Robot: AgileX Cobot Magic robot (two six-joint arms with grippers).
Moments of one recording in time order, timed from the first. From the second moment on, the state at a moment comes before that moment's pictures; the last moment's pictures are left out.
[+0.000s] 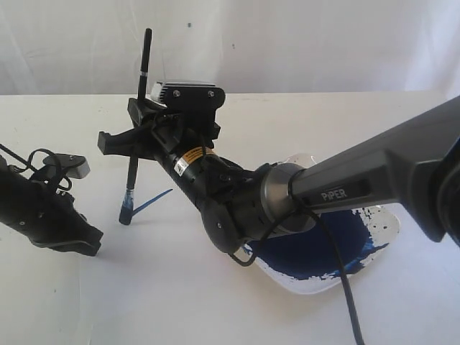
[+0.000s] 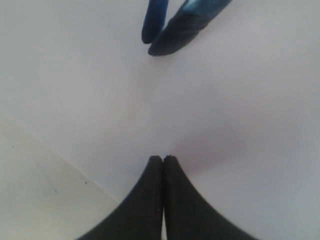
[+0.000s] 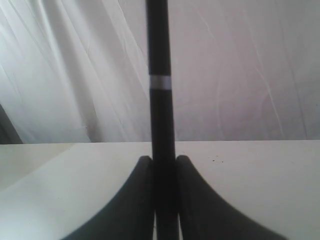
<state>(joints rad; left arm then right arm) -0.14 1.76 -0.83 -0.78 0.59 0.98 0.99 2.09 -1.16 0.23 -0.97 0.18</state>
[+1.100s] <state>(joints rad) -0.14 1.76 -0.83 -0.78 0.59 0.98 0.99 1.98 -1.16 0.50 -0.69 -0.29</state>
